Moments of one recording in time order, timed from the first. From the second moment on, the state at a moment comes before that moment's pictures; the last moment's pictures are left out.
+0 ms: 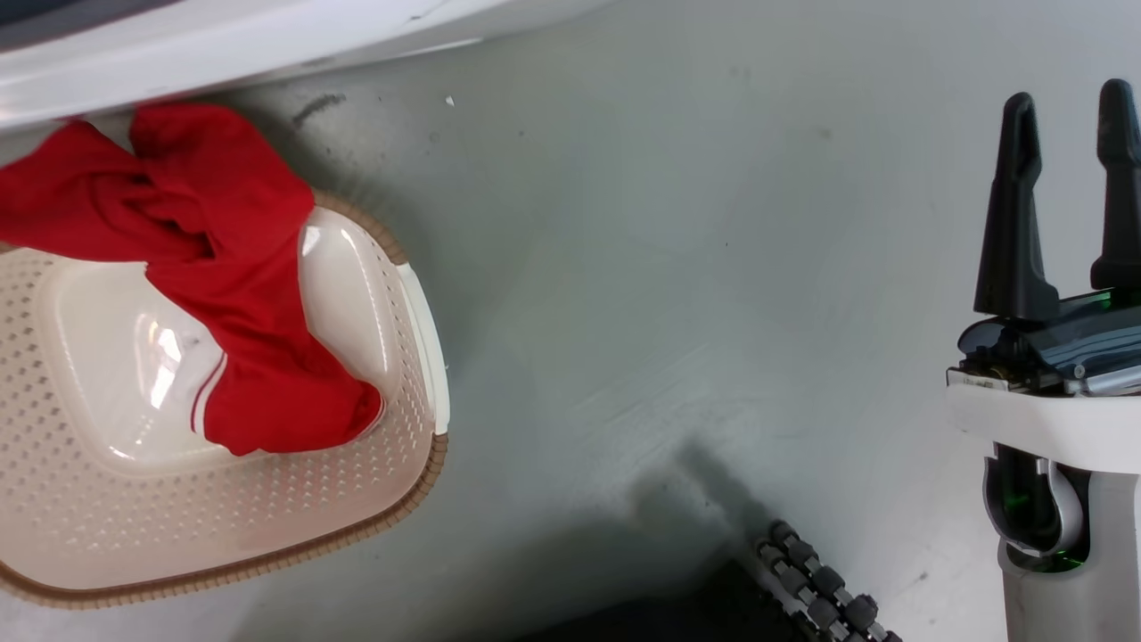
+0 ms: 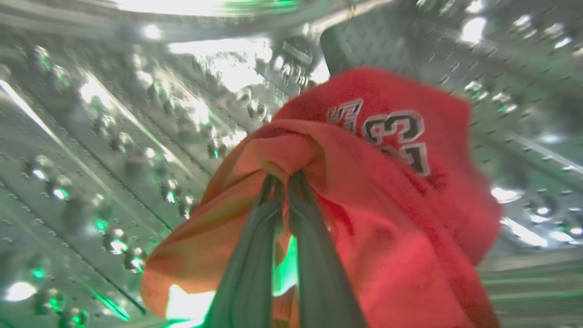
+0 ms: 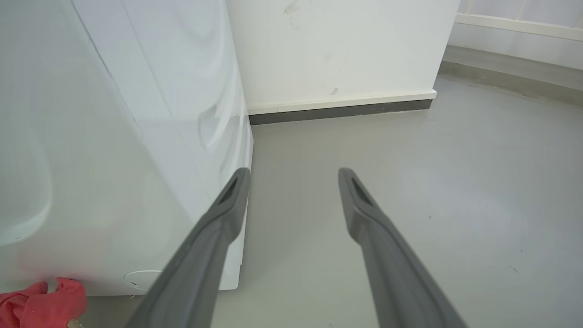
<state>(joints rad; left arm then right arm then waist) -1.84 0.50 -0.28 1.23 -0.10 -0.13 0.36 -0.32 -0.05 0.01 -0.22 0.28 0.13 -0.26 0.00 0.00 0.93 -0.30</state>
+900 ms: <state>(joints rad) -1.20 0.37 -0.44 1.14 -0.45 -0.13 -0.23 -0.17 -0.05 0.02 -0.14 0.16 0.13 -0.26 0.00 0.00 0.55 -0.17</state>
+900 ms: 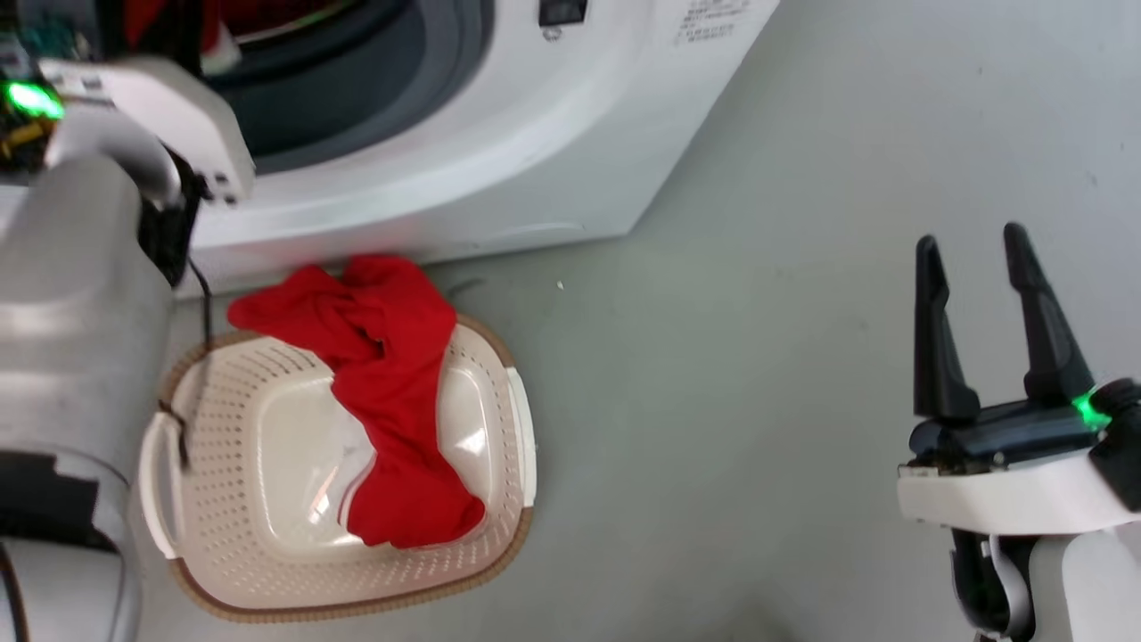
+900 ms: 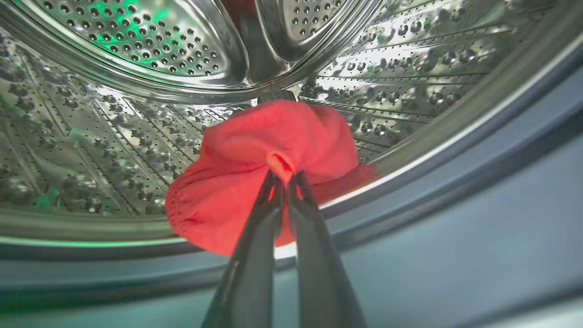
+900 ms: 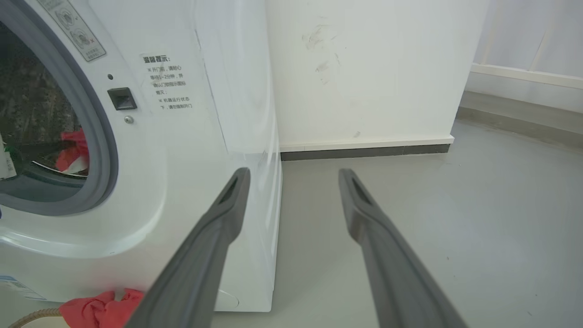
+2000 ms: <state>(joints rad) -0.22 0.40 -0.49 0.35 -0.46 -0.04 -0.16 0.10 -0.05 0.04 -0.09 0.11 0.13 -0.26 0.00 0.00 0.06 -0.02</state>
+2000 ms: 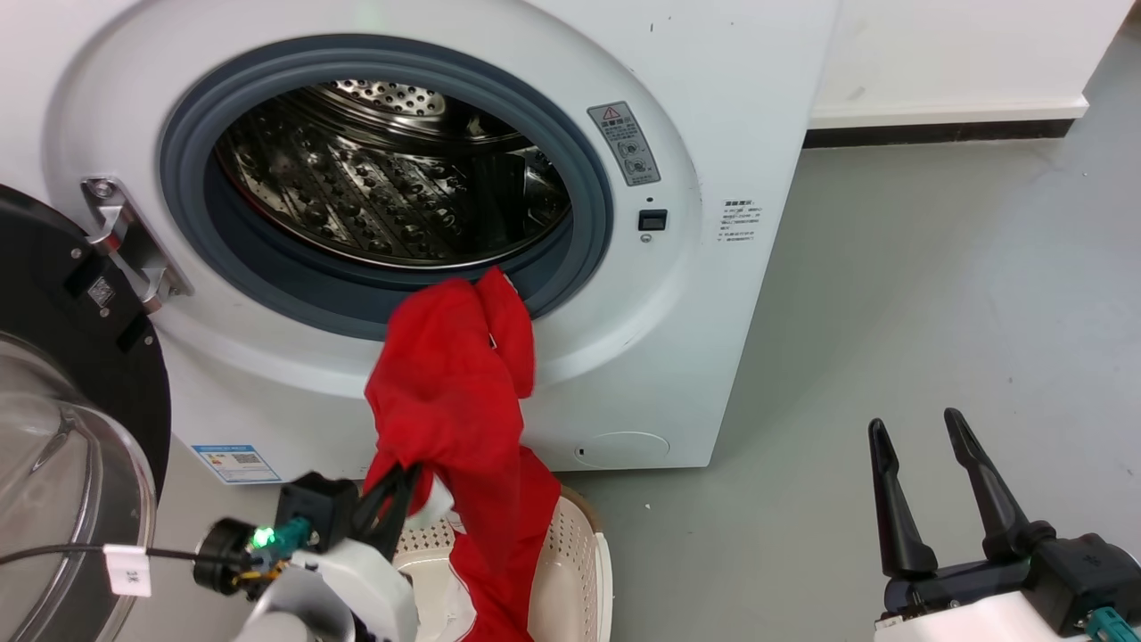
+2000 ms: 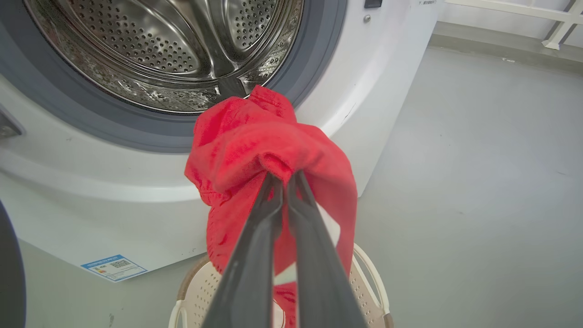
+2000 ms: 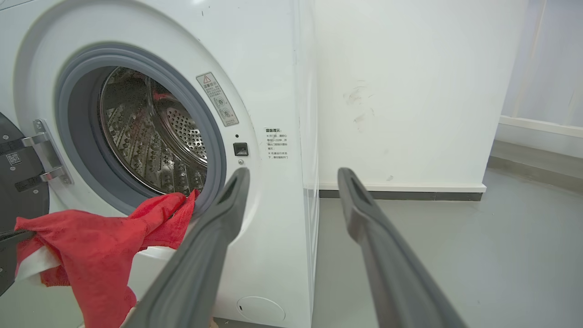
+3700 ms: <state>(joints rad) -0.70 0.20 -0.53 1.27 -0.55 -0.09 -0.23 -0.22 -0.05 0.01 -0.17 0.13 0.13 -0.26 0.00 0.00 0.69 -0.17</state>
